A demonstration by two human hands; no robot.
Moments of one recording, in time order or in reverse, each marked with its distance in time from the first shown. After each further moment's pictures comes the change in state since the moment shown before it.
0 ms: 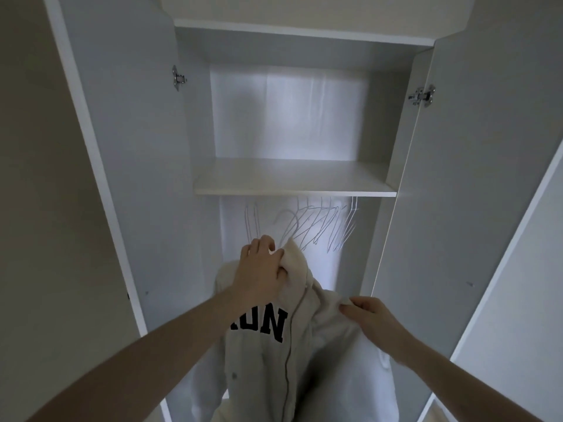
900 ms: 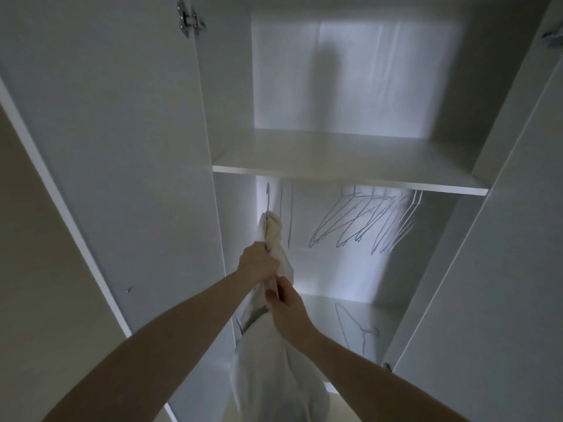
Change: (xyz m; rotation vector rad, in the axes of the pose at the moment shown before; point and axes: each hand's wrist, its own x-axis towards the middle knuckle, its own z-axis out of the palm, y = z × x) left_hand 0.099 -0.075 0.103 -0.473 -0.211 -0.804; right_hand 0.184 0.008 0.179 0.251 -0.290 -0.155
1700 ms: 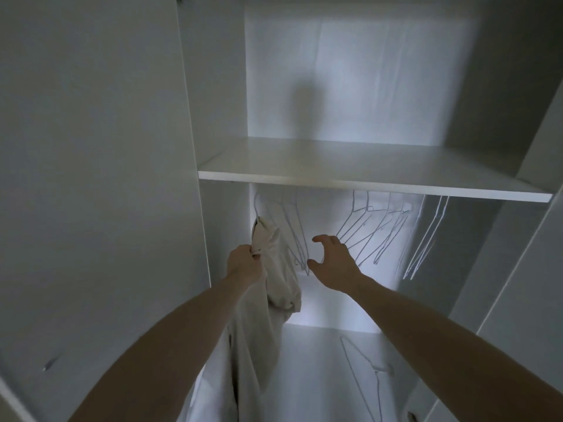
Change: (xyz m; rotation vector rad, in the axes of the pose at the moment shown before) left_hand 0.192 -0.068 0.039 0.044 0.243 0.077; right_hand 0.206 0.026 -0.100 -0.738 0.178 -0.095
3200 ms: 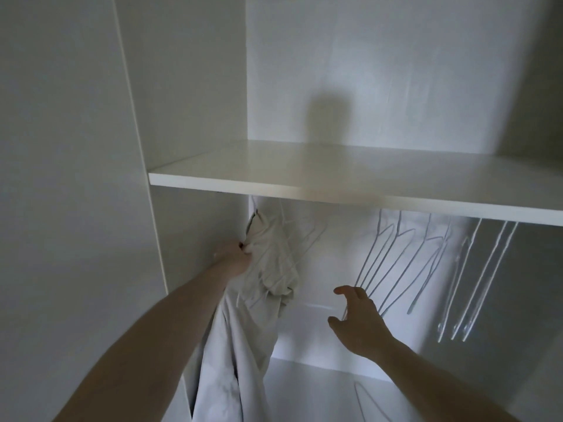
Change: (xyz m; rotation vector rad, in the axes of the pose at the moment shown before) left_hand 0.203 -0.013 0.071 0.008 -0.097 -0.053; right_hand 0.089 0.113 0.057 -0.009 -0.086 0.100
